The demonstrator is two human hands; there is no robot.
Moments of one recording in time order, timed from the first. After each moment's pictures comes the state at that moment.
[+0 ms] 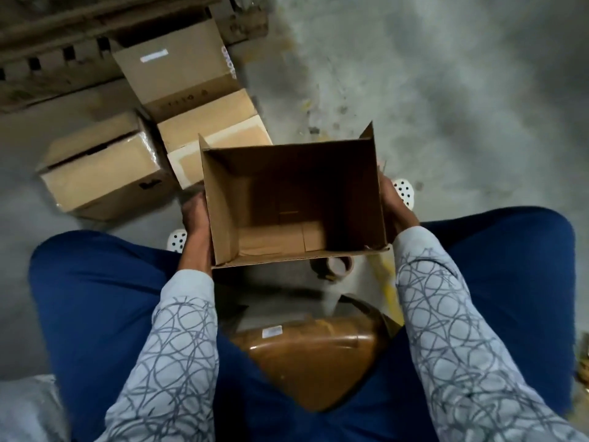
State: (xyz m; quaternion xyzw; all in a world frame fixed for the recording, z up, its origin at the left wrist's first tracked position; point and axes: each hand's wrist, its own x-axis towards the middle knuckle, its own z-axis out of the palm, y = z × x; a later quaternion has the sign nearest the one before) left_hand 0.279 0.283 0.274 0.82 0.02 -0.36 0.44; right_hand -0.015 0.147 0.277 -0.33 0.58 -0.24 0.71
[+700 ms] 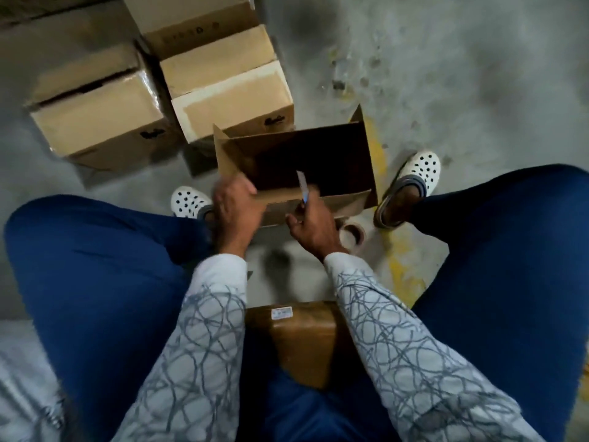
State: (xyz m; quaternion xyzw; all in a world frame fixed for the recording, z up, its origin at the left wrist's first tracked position) left_hand 0.236 0.306 0.239 0.92 -0.30 -0.20 0.15; right_hand 0.088 0.272 0.197 -0.74 0.53 -0.01 0.43
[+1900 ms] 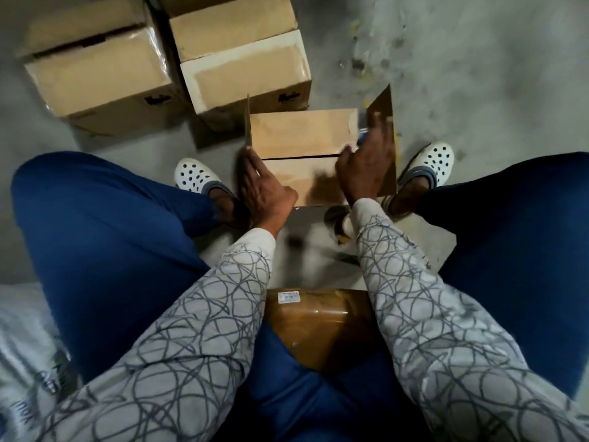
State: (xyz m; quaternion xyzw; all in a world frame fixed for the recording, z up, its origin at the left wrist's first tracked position) left_hand 0.211 0.306 0.175 0.92 -0.26 -0.26 0.15; right_hand 0.085 0.187 0.176 -0.72 0.64 -0.16 0.20
